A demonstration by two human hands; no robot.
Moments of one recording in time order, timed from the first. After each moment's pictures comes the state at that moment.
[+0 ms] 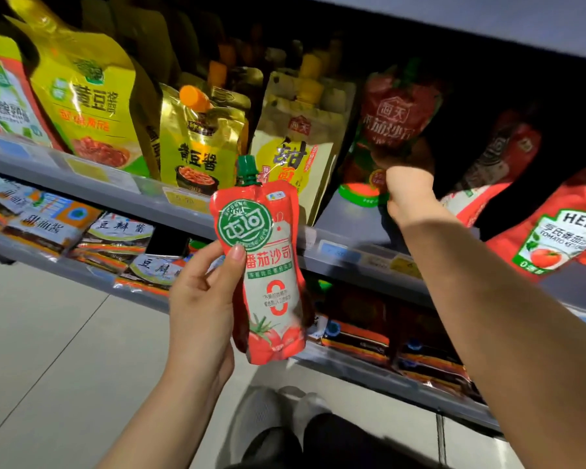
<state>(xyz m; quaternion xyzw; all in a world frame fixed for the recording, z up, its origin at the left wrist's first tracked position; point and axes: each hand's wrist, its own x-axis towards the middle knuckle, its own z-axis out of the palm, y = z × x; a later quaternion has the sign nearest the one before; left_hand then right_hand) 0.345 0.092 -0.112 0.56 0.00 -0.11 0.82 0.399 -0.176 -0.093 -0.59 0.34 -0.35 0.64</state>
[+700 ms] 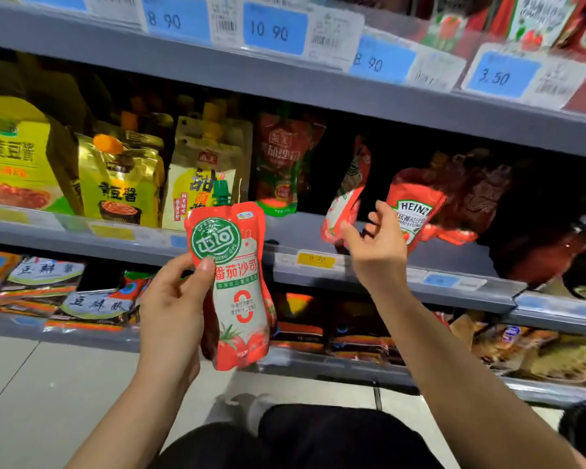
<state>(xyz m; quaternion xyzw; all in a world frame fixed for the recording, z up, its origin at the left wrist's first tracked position) 0.303 0.074 -0.085 0.60 -0.11 -0.14 0.78 0.222 -0.138 -0.085 -0.75 0.37 -0.37 0.41</state>
